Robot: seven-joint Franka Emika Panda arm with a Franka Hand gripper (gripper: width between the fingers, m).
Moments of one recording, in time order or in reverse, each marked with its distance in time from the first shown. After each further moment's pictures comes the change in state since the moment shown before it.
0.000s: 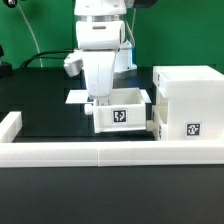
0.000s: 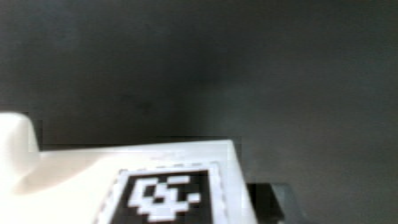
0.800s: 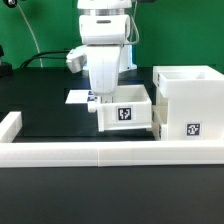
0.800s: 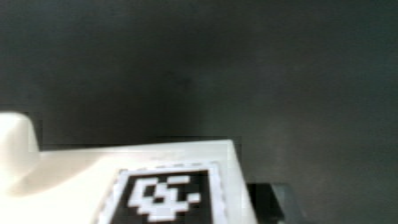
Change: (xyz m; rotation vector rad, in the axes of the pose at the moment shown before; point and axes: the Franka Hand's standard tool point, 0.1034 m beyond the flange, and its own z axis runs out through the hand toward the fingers) arm 0.007 0.017 -0.011 0.000 -0.003 0.004
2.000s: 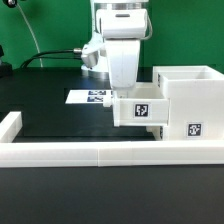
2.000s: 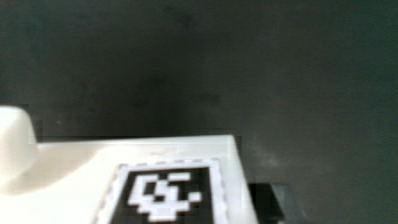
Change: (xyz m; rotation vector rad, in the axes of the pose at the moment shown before) arm 0.026 0.001 -0.009 -0.001 -0.006 -0.024
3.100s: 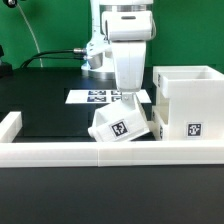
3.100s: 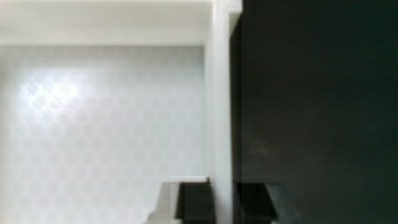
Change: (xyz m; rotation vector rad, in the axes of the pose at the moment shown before) arm 0.009 -0.006 0.004 0.010 0.006 -0.008
